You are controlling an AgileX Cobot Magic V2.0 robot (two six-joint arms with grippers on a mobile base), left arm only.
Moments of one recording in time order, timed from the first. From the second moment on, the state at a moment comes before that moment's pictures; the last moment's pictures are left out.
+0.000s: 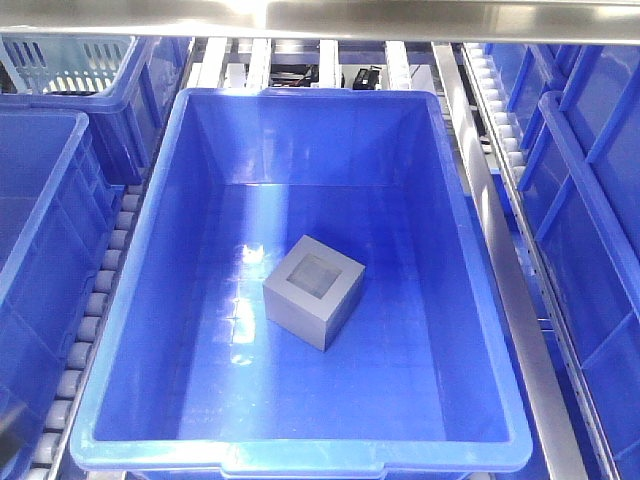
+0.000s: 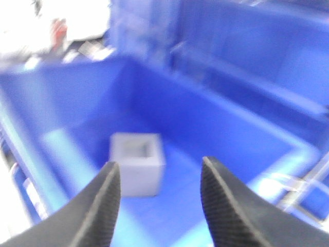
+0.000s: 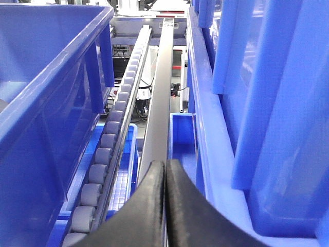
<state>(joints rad) -0.53 0.15 -0.38 -0.53 0.42 0.44</state>
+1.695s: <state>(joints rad) -0.11 0.05 -0.26 -0.17 0.35 0.20</state>
